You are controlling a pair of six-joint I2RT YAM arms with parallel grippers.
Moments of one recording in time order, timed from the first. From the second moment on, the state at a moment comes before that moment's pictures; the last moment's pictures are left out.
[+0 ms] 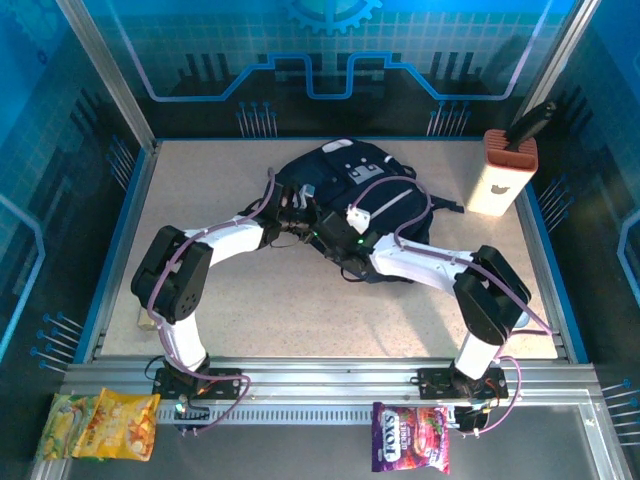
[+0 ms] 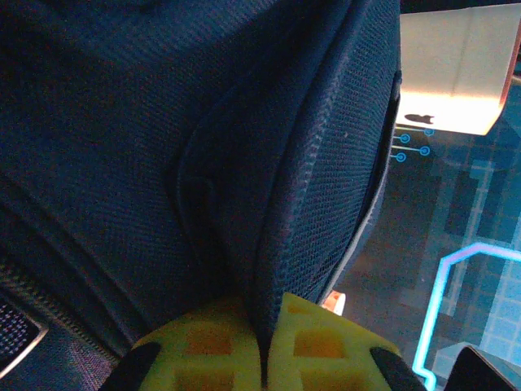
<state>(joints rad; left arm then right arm) -0.44 1.82 1.10 0.11 0.64 -1.14 0.84 1.72 1.19 -0.52 0.44 1.06</state>
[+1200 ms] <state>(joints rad) -0.35 1.81 1.13 -0.01 0.69 -1.01 0.67 1.45 0.97 -0.50 0.35 0.67</state>
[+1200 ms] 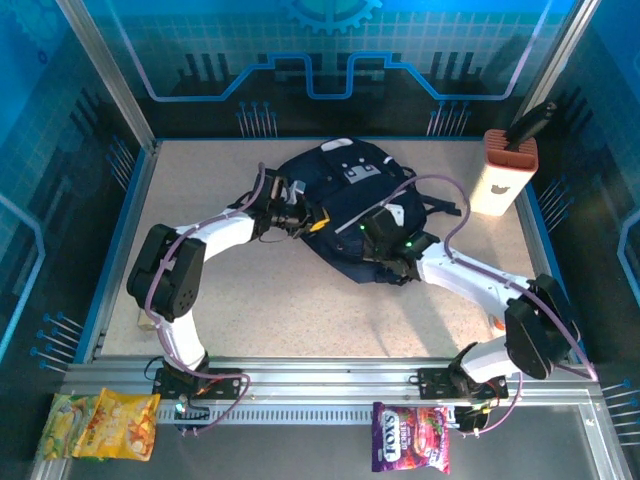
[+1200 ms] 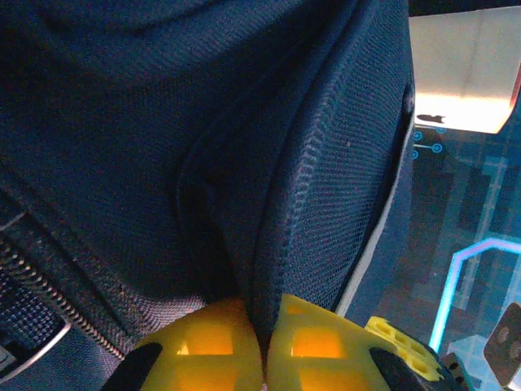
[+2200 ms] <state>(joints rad) -0.20 1.47 0.70 0.19 0.46 -1.27 0.84 1.89 1.36 -0.29 -0.03 0.43</state>
